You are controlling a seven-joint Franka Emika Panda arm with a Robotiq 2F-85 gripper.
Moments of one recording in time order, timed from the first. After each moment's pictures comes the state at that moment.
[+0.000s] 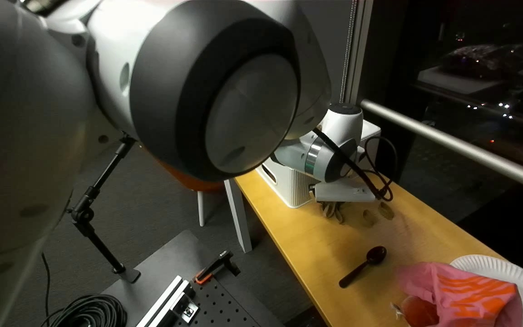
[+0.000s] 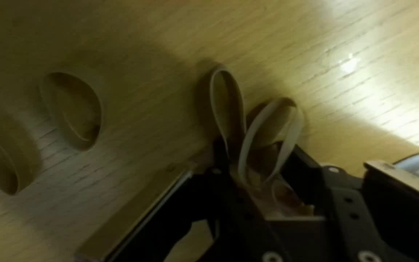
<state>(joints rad) -0.06 0.81 0.12 -1.72 -0.14 2.60 -0.57</state>
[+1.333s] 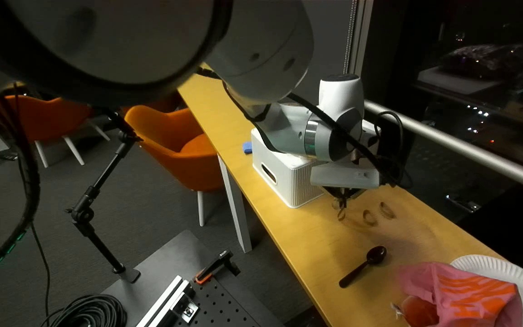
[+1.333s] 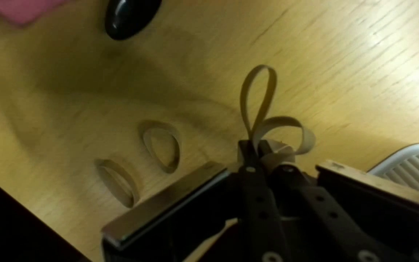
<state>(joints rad) 0.03 0.59 -0.01 -1.88 -0.23 2.53 -0.29</state>
